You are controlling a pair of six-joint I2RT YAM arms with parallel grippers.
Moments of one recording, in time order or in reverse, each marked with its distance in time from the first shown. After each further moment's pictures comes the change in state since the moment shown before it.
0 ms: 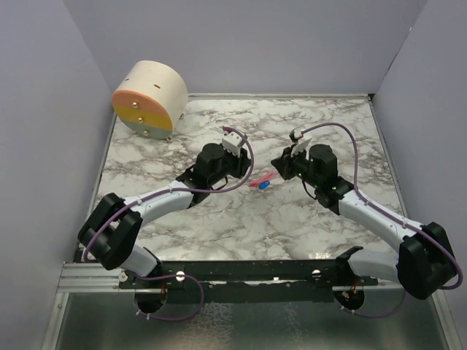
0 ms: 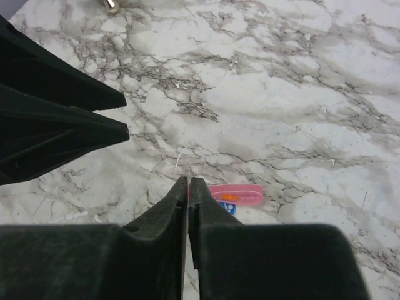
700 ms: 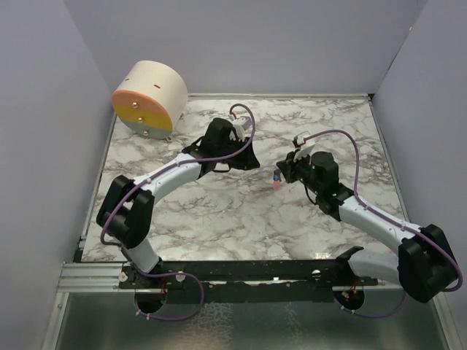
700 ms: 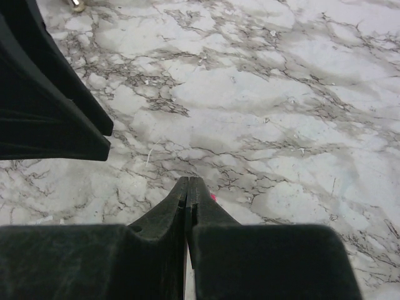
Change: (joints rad) left arm 0.095 0.229 0.424 -0.552 0.375 -0.264; right arm 0.000 -0.020 -0.087 0.072 0.096 -0.042
